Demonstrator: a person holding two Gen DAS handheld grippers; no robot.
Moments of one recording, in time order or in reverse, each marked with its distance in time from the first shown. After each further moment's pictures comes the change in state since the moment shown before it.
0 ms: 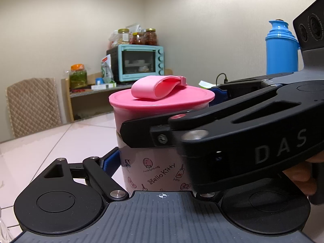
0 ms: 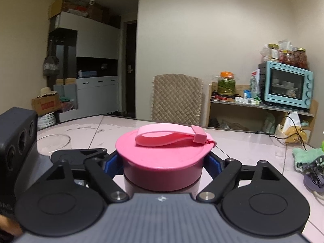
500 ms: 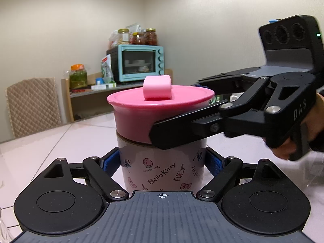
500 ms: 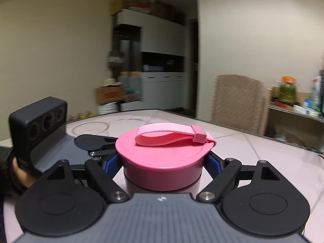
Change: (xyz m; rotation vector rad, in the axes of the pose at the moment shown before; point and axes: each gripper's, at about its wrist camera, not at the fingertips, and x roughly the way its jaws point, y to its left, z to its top) left arm 0.004 -0.003 0.002 0.003 -0.001 0.001; right arm 0.012 -0.072 0.011 -0.141 0.018 0.491
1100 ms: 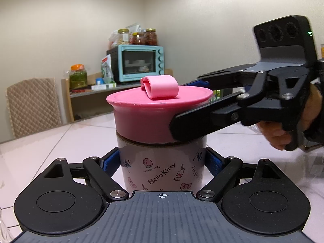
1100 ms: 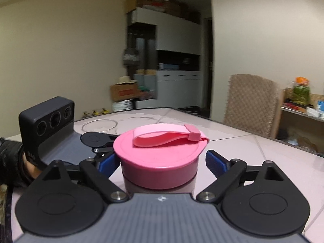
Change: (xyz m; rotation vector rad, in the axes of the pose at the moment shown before) left arm 0.000 -0.003 0.000 -0.001 0.000 0.000; right arm -0.020 0.006 0.009 0.016 0.006 -0.058
